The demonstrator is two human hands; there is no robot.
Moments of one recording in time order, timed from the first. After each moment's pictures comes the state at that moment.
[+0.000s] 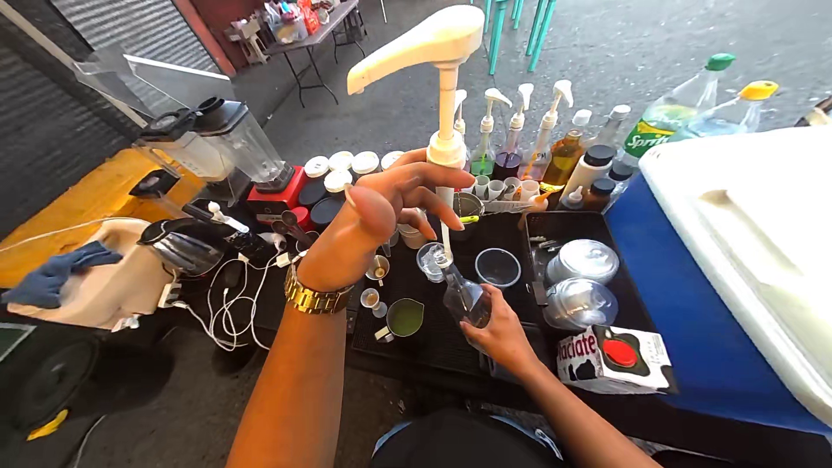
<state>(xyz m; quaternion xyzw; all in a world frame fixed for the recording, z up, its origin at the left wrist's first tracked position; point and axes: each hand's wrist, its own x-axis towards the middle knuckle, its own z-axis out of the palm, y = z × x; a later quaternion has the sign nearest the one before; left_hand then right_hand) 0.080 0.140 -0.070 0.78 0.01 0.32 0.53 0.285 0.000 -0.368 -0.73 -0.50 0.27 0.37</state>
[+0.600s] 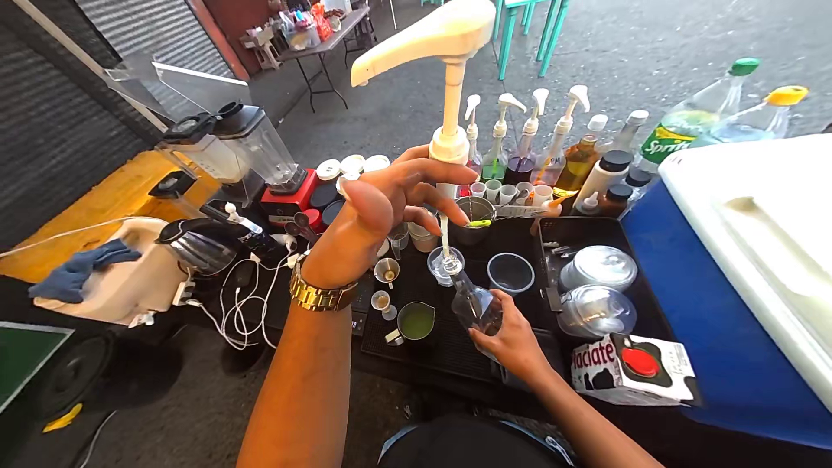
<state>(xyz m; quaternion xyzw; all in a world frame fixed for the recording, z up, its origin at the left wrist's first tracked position) 0.067 0.147 -0.064 0.78 0.00 0.33 0.53 0.280 -0.001 -0.365 -0.73 -0.52 0.26 0.37</state>
